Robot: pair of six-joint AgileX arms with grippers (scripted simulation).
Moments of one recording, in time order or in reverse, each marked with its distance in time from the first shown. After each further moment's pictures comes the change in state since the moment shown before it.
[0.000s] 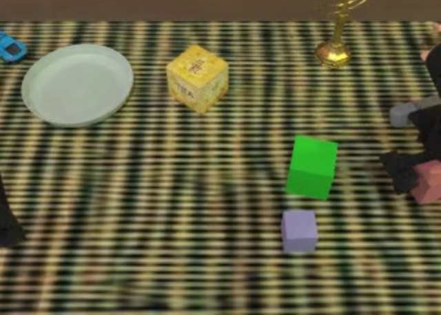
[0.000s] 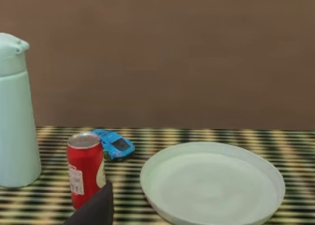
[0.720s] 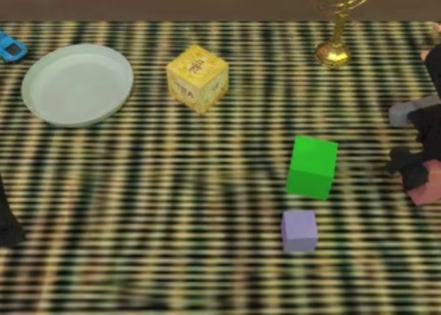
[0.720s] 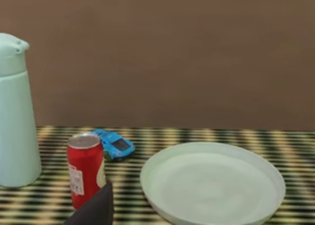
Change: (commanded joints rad) left arm 0.000 0.000 0.000 0.000 0.000 0.000; right arm 0.000 0.000 0.000 0.000 0.000 0.000
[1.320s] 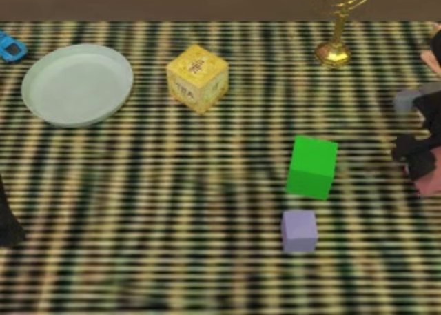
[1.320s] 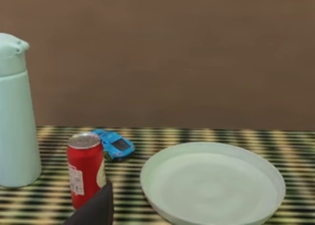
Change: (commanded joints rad) left arm 0.000 0.000 0.000 0.000 0.000 0.000; right arm 0.001 -0.076 0.069 -0.131 -0.007 0.004
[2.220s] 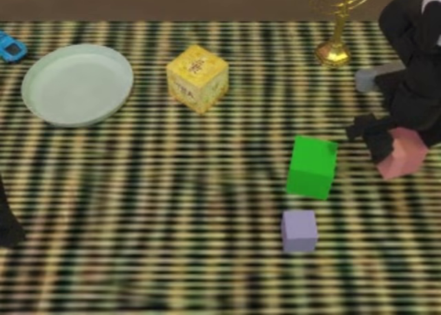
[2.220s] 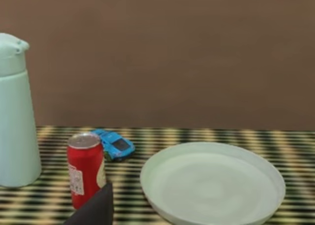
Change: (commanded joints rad) left arm 0.000 0.000 0.000 0.000 0.000 0.000; right arm 0.174 -0.020 0.135 -0.165 0.005 0.224
